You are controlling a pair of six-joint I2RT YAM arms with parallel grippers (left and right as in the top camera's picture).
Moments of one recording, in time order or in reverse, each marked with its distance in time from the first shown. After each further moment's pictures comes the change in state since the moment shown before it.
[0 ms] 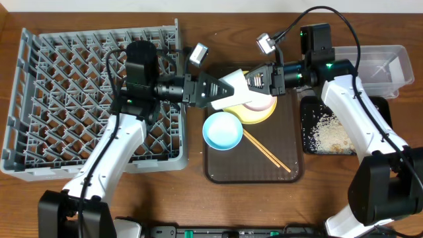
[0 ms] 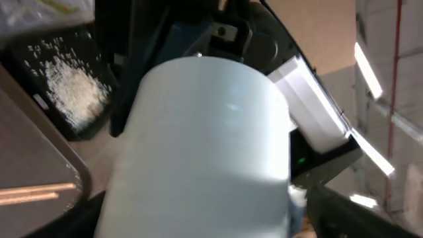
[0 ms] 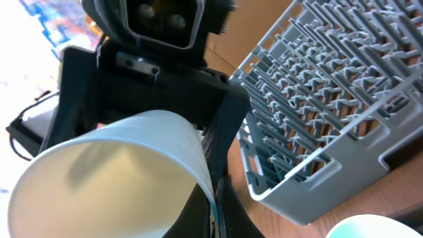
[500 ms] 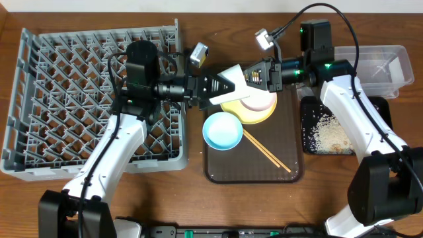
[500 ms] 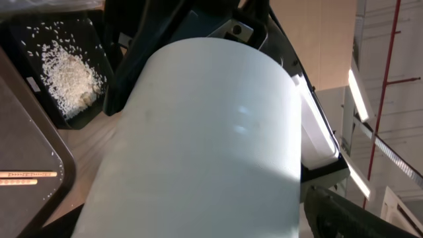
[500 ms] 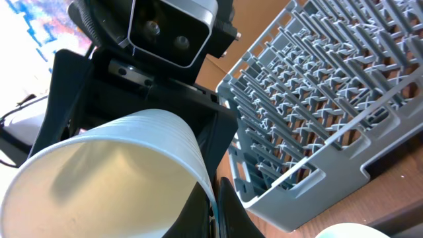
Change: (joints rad) left arm -0.003 0.000 0.000 0.010 -0.021 -0.121; right arm 0.006 0.000 0.000 0.122 0.055 0.094
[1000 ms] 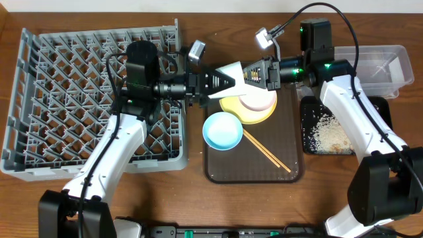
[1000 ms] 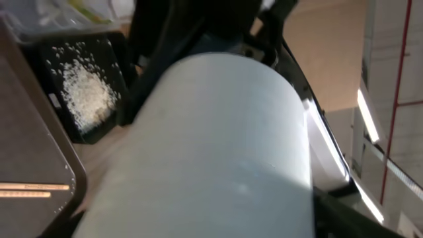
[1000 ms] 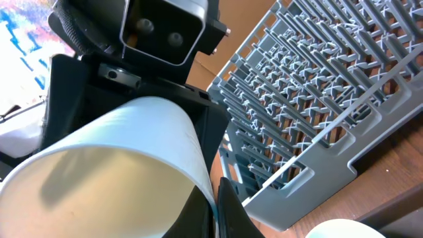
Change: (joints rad) left arm 0.000 0.000 0.000 -0.004 -0.097 -0.005; right arm 0.003 0.000 0.000 0.011 0.048 0.038
